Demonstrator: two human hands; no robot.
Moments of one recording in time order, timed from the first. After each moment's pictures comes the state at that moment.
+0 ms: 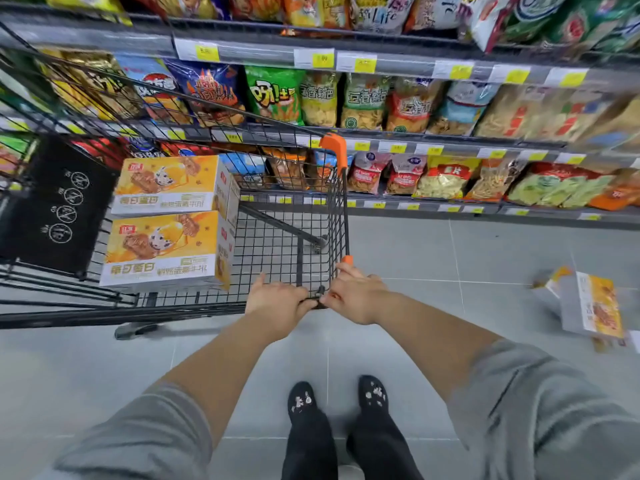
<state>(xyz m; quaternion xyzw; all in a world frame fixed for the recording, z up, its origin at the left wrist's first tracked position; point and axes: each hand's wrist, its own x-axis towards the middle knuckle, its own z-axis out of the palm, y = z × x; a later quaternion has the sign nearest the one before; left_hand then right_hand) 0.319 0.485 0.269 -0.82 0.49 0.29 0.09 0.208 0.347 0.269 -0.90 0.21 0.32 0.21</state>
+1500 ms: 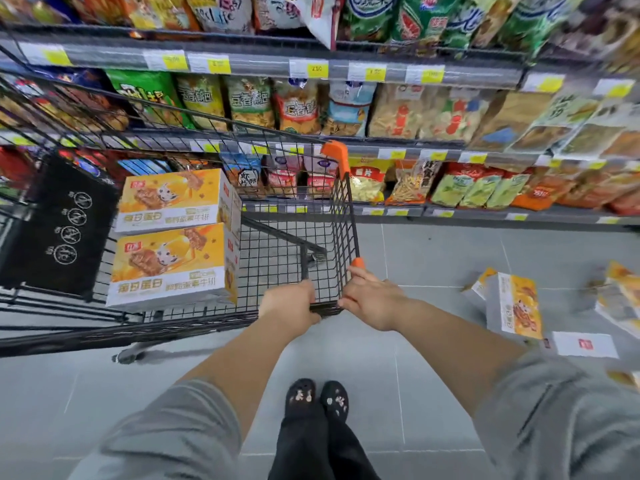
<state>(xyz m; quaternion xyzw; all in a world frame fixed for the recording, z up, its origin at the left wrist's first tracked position) 0.058 0.244 0.260 -0.85 0.44 0.28 0.03 -0.068 0.111 0.264 -0.91 0.22 0.28 0.22</state>
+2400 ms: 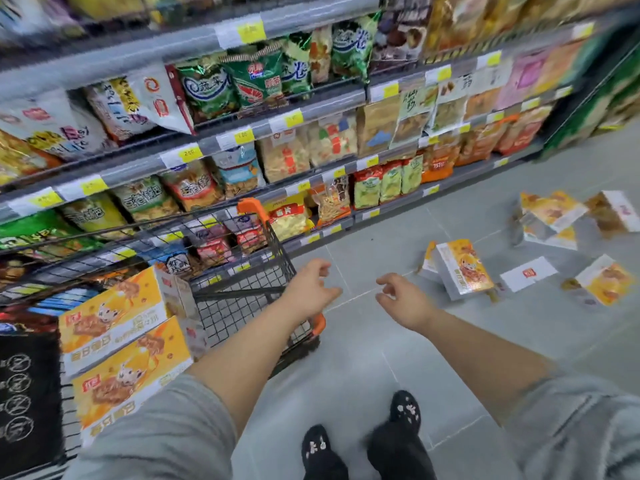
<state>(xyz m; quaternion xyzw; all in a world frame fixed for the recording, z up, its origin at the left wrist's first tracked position) 0.002 0.086 0.328 -0.73 0.47 0.46 -0.19 -0.195 0.038 0.294 -0.70 0.59 0.00 0.40</state>
